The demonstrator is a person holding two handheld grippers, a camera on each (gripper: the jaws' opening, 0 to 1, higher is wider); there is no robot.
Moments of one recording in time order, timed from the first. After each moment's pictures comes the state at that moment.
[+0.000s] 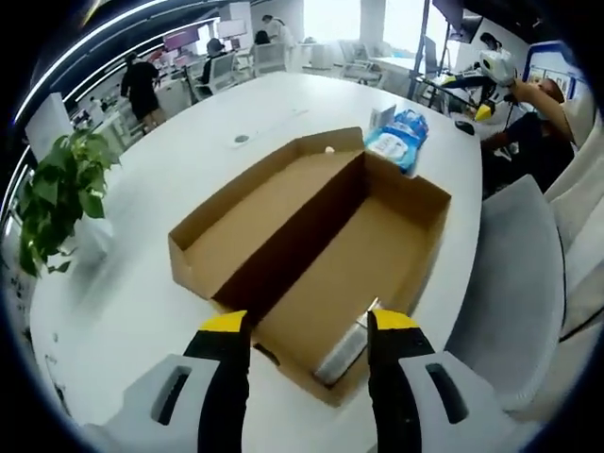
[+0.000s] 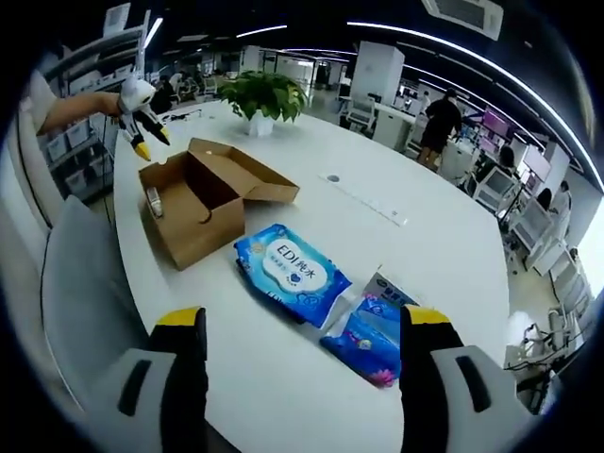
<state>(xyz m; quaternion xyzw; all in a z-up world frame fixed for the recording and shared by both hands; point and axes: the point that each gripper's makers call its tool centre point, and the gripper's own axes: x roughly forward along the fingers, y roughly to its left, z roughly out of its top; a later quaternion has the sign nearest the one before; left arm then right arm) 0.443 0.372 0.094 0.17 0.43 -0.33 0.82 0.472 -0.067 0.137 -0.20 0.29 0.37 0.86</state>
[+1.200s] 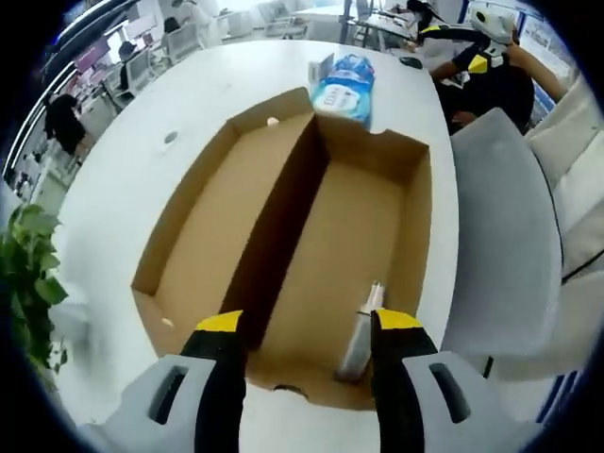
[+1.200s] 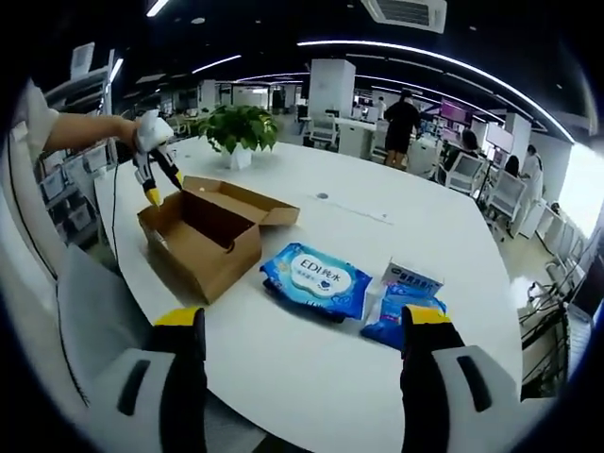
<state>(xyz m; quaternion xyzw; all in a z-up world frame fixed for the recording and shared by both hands) 0.451 0.347 0.063 0.29 0.49 -0.46 0.68 0.413 -0.041 0.143 -0.11 0.27 0.31 0.91</state>
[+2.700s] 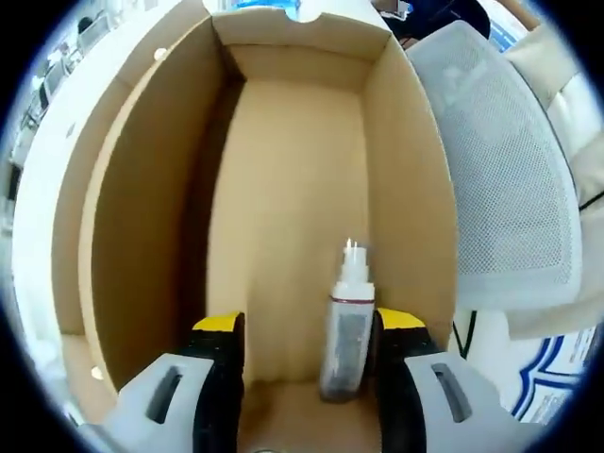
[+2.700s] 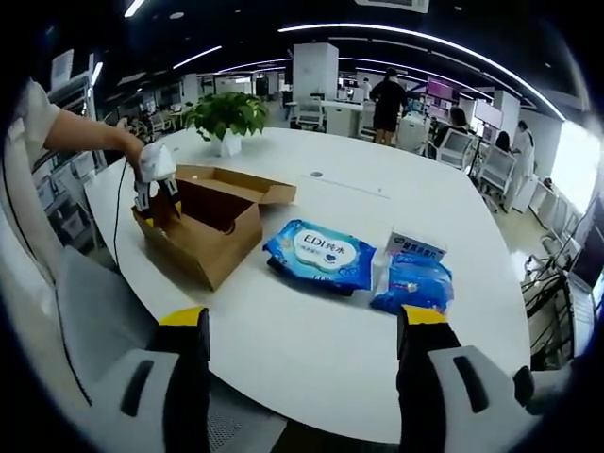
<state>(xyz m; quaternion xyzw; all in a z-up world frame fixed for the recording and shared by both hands) 0.425 0.349 -0.022 0.35 0.54 -0.51 0.57 0.398 -0.041 0.125 -0.10 0.31 0.27 0.91</state>
